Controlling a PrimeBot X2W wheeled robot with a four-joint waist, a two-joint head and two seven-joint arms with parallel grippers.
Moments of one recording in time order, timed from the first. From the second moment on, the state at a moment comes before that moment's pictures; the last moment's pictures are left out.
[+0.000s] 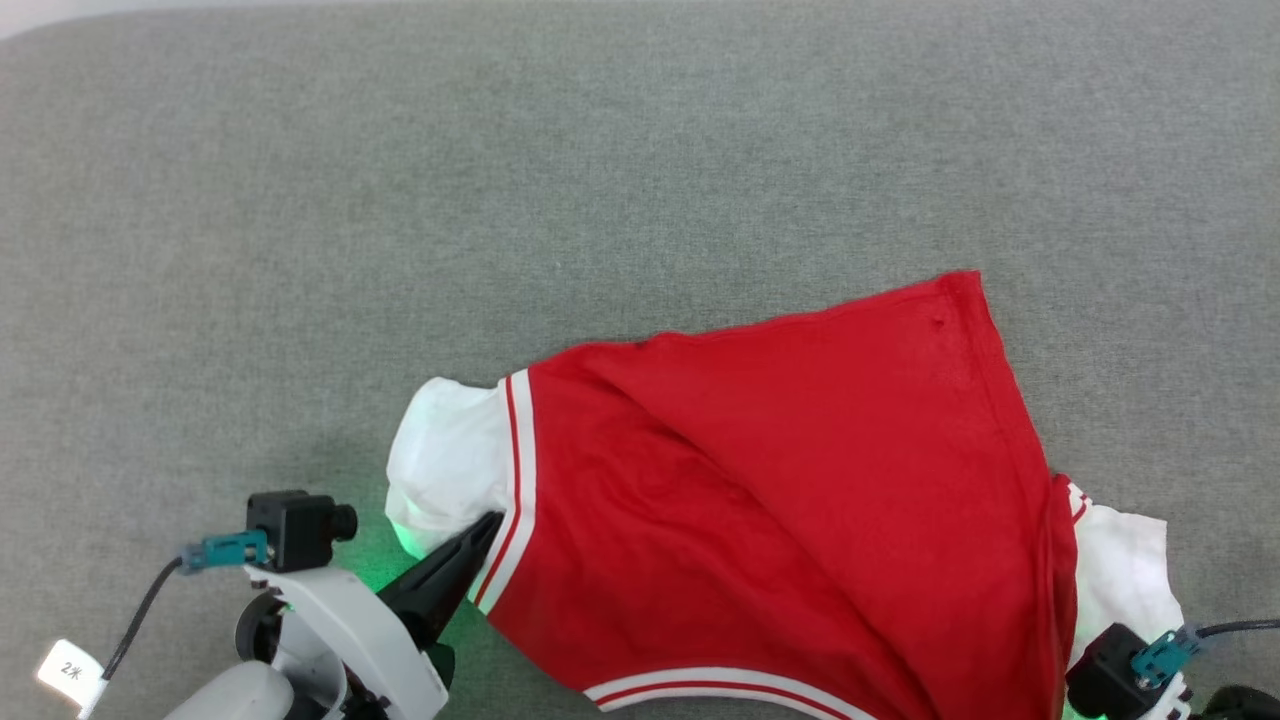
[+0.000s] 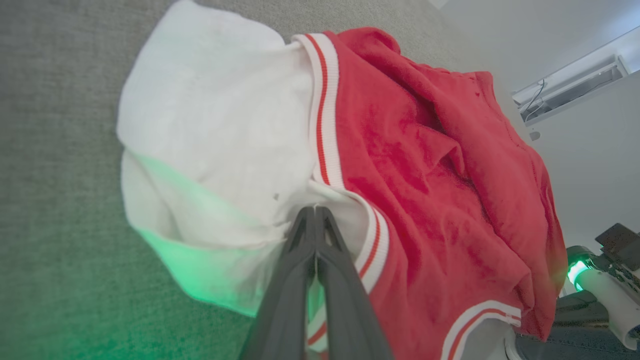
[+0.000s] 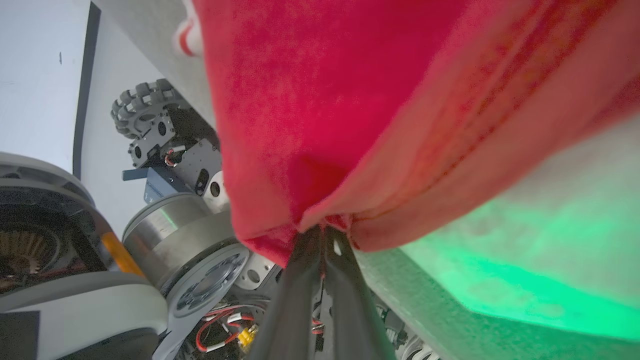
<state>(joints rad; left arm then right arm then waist) -0.35 0.69 -0.77 0.10 -1.23 -0.06 -0.08 -0.30 -0.99 1.02 -0.14 1.10 0.13 0.44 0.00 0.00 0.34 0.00</state>
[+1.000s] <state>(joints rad) -0.41 0.63 -0.80 0.11 -1.21 -0.08 -0.05 -0.71 -0.83 0.58 0.01 0.82 0.13 0.58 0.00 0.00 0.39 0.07</state>
